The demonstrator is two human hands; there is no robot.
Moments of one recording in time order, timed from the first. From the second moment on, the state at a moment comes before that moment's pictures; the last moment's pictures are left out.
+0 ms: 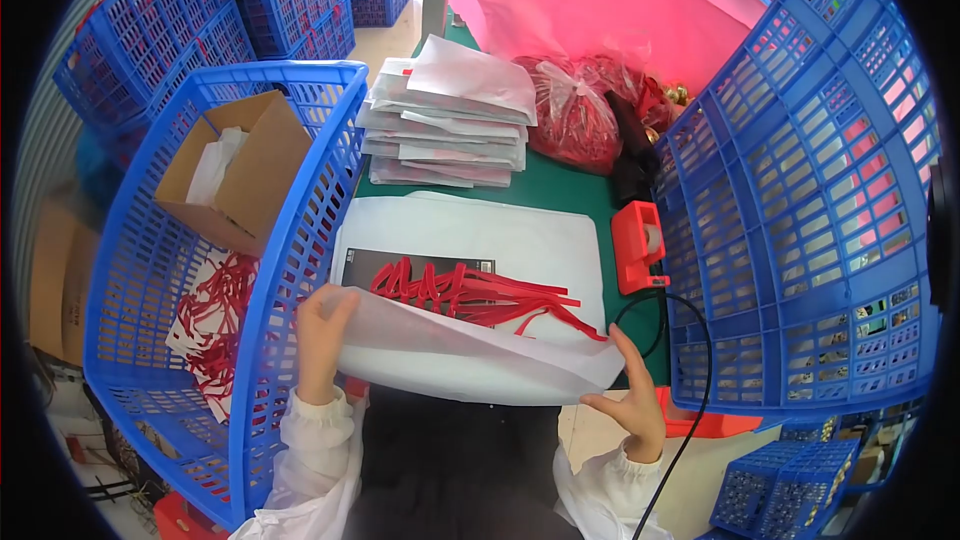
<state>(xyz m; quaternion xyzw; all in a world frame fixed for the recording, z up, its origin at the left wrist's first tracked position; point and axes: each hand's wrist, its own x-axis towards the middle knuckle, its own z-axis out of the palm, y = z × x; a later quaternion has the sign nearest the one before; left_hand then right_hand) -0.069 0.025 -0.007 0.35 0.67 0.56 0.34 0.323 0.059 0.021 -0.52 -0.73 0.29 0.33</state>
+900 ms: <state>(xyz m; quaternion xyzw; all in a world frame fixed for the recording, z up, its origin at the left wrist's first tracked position) -0.063 0.049 -0.026 0.47 0.75 0.46 0.05 0.279 0.107 -0.010 -0.73 -0.62 0.05 0.28</state>
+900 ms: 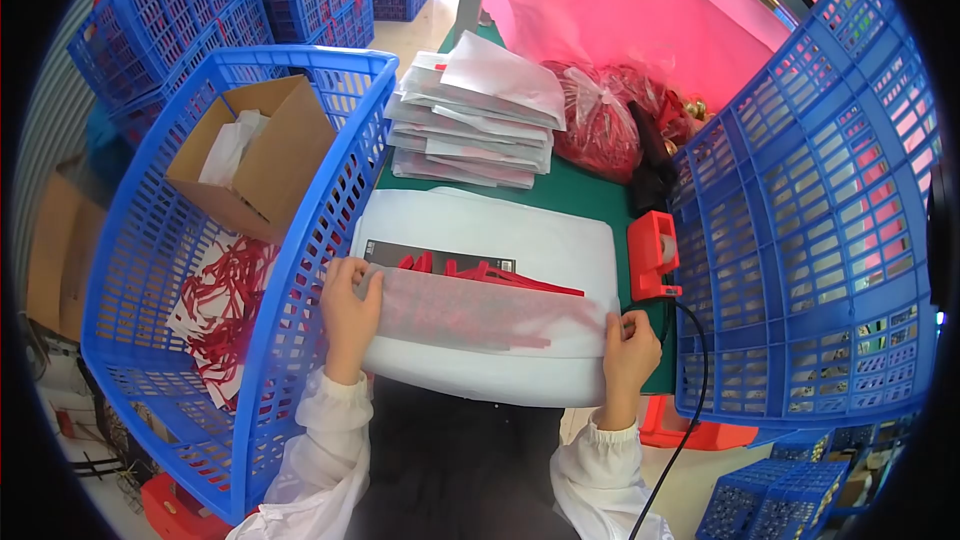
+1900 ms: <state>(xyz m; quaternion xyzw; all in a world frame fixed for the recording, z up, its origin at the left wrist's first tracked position) -0.065 0.049 -0.035 0.45 0.75 0.48 0.05 0.169 0.149 -0.005 -0.48 -0.76 0.30 0.32</state>
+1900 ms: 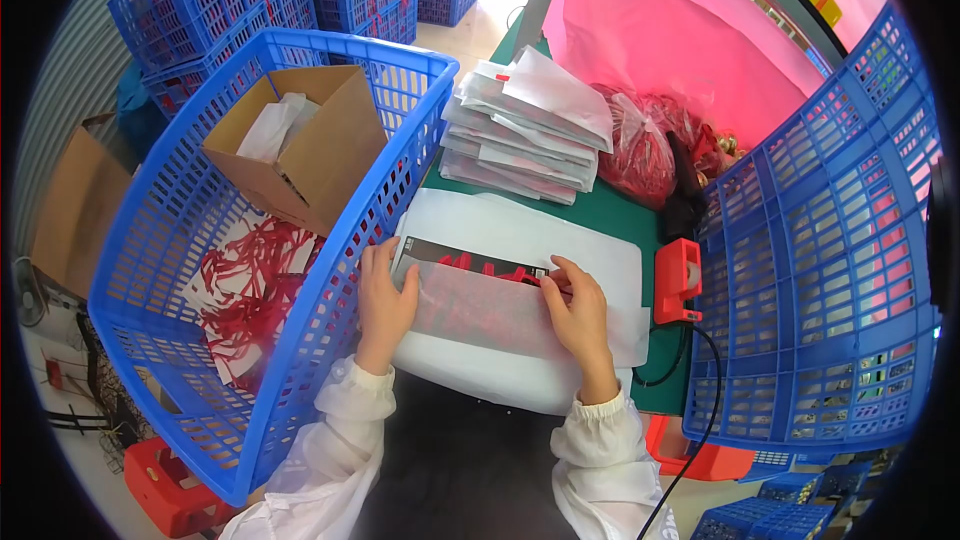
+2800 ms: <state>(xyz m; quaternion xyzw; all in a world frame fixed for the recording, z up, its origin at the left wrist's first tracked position) -0.063 0.050 -0.032 0.47 0.76 0.44 0.03 0.176 0.229 -0.009 -0.47 -0.81 0.27 0.21</state>
